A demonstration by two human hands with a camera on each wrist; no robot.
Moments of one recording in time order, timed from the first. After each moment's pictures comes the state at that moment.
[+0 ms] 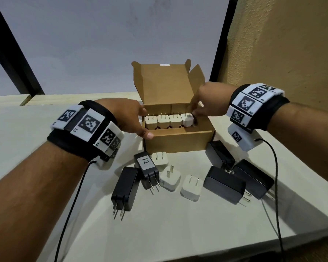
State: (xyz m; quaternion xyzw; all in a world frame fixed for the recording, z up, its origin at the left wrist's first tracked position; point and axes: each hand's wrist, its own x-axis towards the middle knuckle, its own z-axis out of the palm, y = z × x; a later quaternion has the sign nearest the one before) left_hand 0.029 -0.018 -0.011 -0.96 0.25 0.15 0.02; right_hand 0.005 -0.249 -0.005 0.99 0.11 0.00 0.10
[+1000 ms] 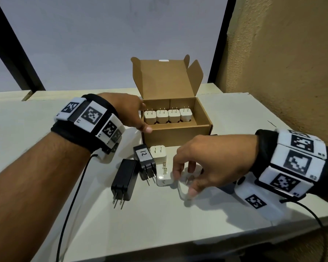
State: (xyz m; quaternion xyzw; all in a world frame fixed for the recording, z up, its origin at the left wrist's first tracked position) left_hand 0.021 -0.022 -0.007 -0.96 0.25 0.15 0.05; right_hand -0.121 -0.185 -0.018 0.93 0.28 -0.22 -0.06
